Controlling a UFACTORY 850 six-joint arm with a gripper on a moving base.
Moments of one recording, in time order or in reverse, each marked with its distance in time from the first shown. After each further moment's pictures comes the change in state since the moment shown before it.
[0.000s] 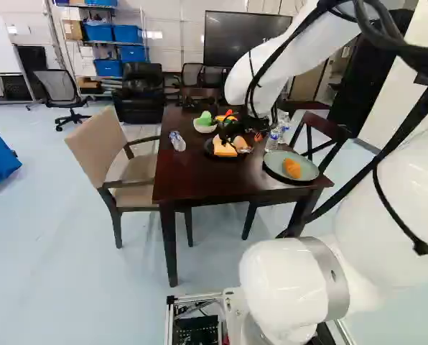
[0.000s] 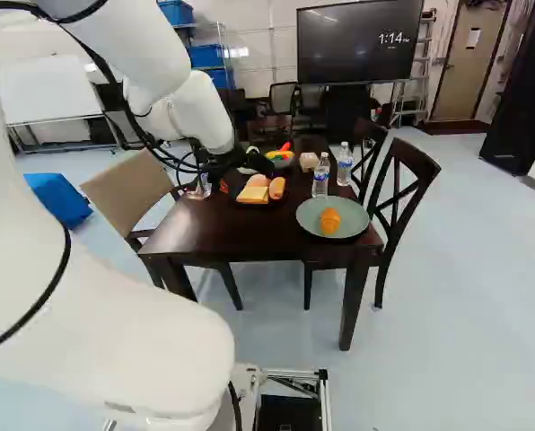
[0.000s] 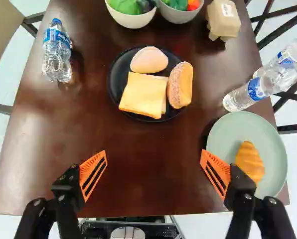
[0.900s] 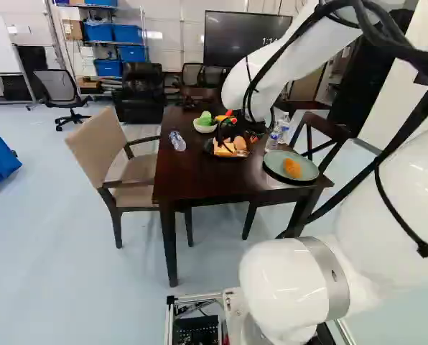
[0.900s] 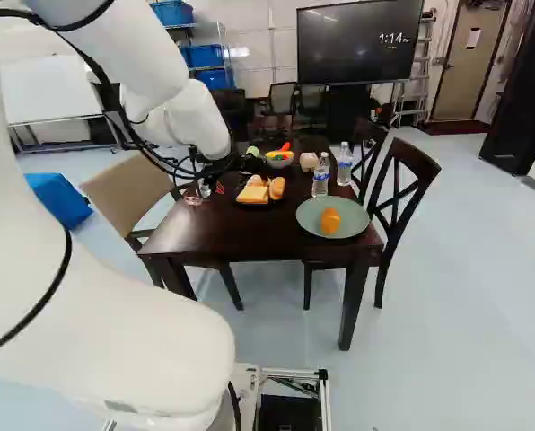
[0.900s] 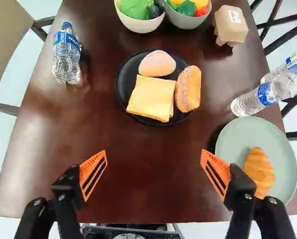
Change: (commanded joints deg) arm 0.4 0.3 2.6 0.7 5.1 0.0
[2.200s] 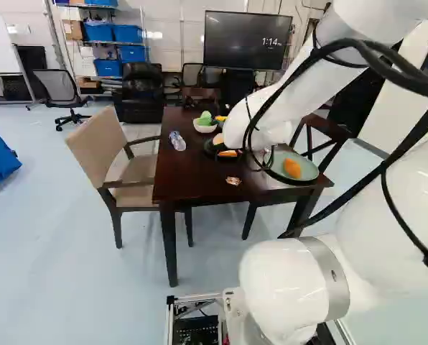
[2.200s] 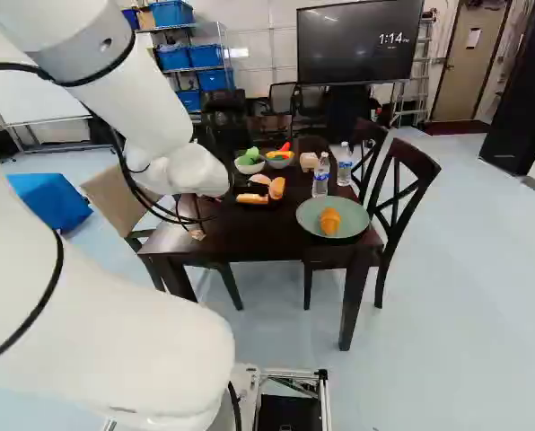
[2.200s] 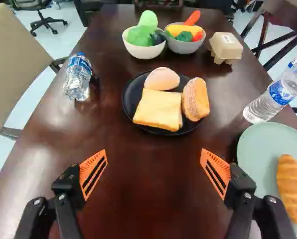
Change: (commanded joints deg) arm -0.3 1.9 15.7 3.9 30.2 0.0
